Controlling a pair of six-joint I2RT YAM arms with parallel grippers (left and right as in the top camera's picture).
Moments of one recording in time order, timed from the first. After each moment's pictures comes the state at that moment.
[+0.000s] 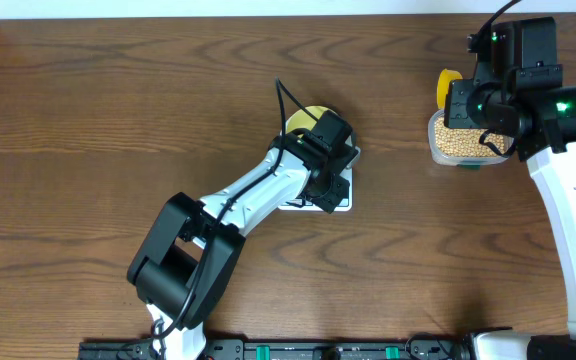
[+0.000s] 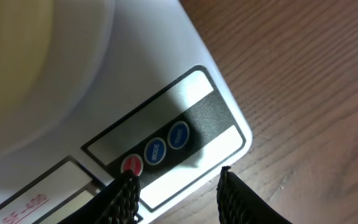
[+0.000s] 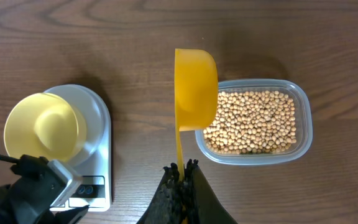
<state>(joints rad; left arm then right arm) -0.65 1.93 1.29 -0.69 0.20 -0.04 0.14 1.51 1.63 -1.07 0.02 0.17</state>
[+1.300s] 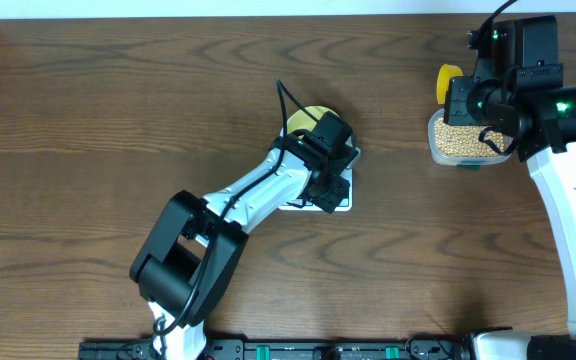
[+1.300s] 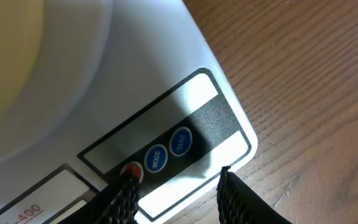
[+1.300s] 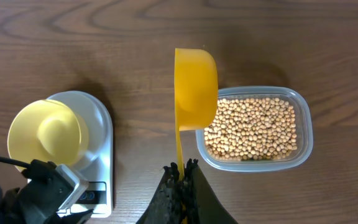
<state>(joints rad) -0.65 1.95 1.29 -0.68 0.20 -0.04 0.14 1.51 1.63 -1.04 0.02 0.17</state>
